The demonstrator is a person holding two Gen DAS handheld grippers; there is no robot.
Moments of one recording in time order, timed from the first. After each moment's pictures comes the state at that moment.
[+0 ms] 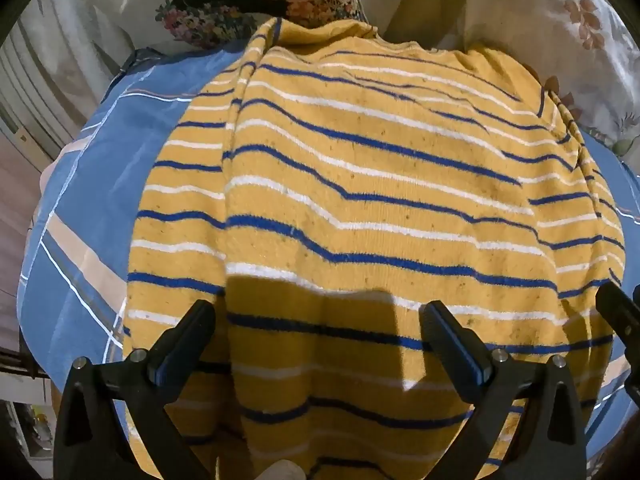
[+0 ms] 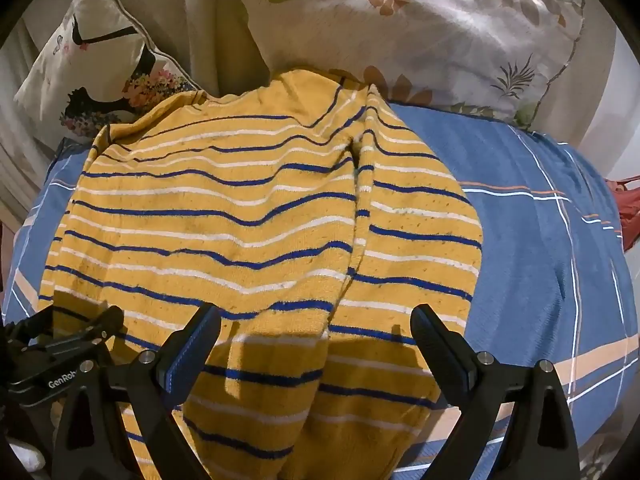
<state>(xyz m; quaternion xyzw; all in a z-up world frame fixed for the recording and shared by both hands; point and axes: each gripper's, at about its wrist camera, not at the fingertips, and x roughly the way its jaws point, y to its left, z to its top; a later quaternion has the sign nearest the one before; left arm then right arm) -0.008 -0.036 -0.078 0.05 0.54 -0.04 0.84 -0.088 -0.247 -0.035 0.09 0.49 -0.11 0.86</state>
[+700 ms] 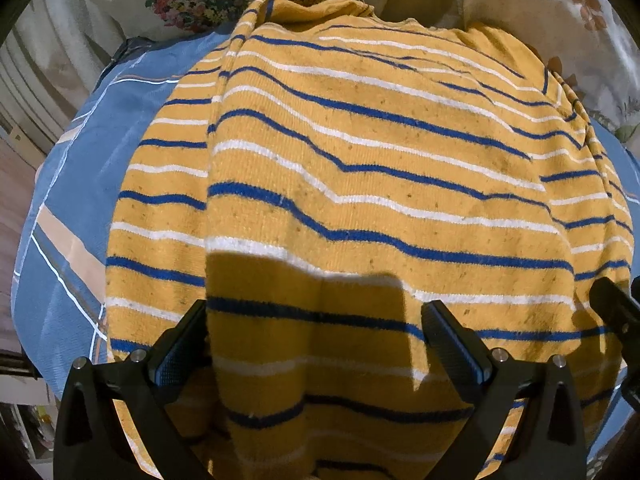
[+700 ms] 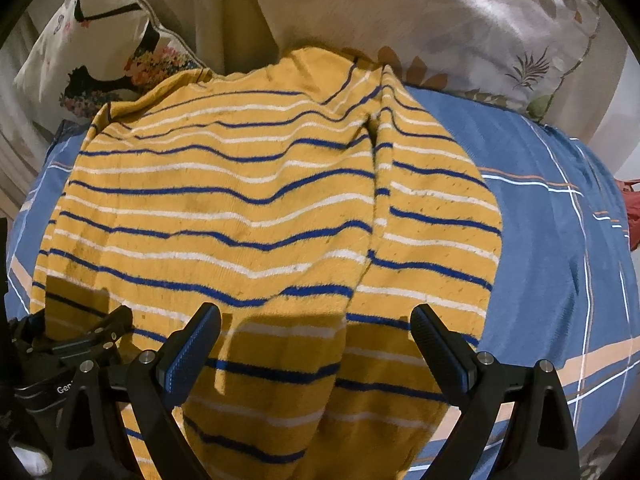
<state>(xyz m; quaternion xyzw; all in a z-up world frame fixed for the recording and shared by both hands) -0.007 -0.038 -0.095 0.07 0.56 -0.04 0.83 -0.083 -0.241 -0.051 0.08 0.51 -0.10 0.85</state>
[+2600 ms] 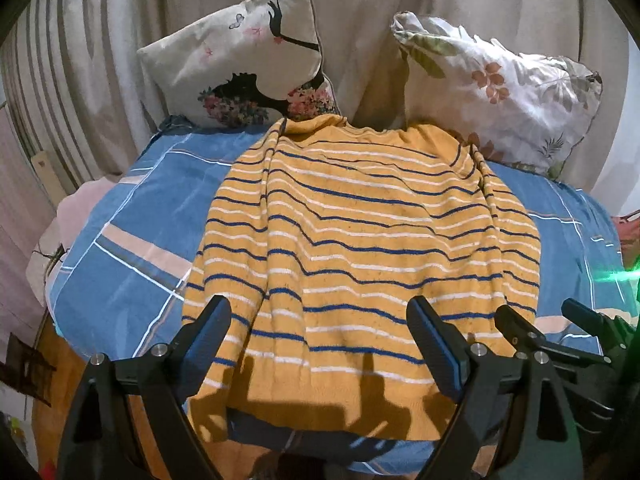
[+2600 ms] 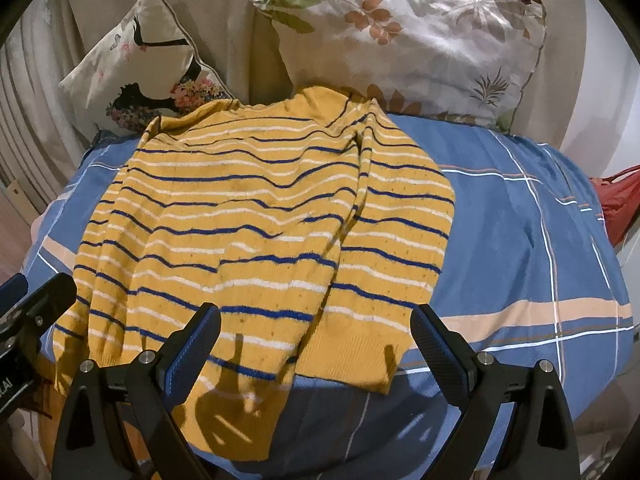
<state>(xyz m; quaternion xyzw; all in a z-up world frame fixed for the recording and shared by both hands) -0.131 -0.018 0.017 0.04 0.41 -0.08 0.91 -0.178 -0.212 -0.008 0.08 0.45 -0.10 0.88</state>
